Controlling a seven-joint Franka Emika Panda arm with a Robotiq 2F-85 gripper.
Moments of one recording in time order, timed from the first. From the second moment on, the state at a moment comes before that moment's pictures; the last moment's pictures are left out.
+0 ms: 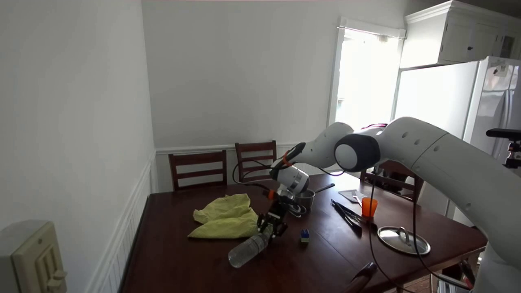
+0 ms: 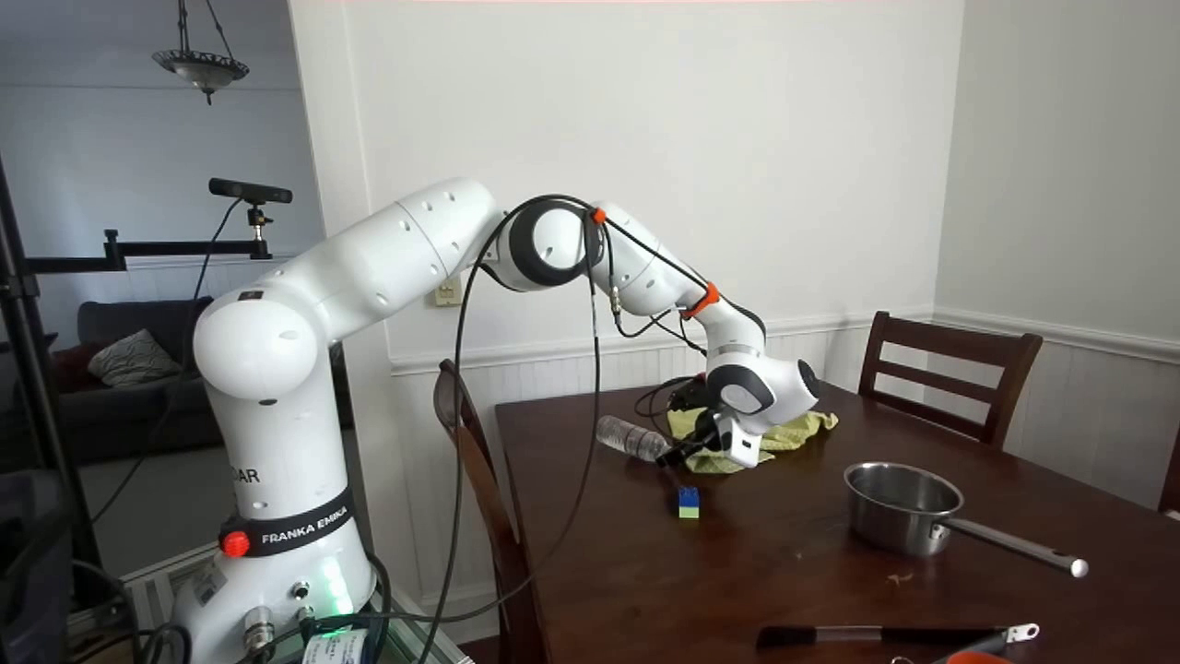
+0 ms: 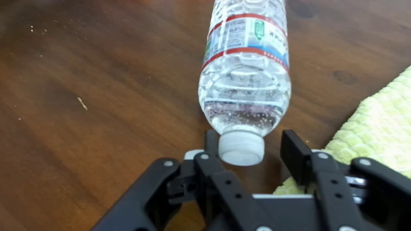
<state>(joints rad) -0.29 1.08 -0.15 -1.28 0.93 1.73 0.62</state>
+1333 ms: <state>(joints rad) -0.27 1.02 -0.17 -1.34 0.88 1.82 0.64</state>
